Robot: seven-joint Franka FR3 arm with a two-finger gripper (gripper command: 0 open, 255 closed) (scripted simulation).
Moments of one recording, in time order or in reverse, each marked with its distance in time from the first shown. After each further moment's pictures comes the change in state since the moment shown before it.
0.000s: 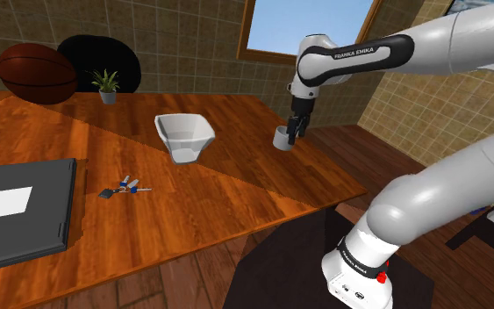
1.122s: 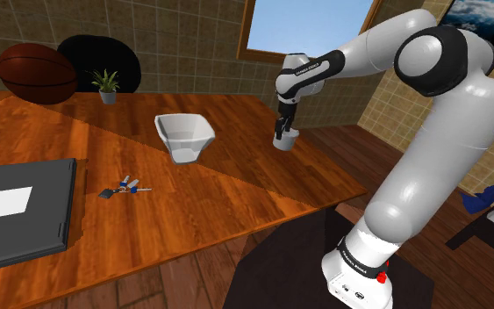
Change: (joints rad) arm -0.063 0.462 -0.090 0.273 -0.048 0.296 -0.163
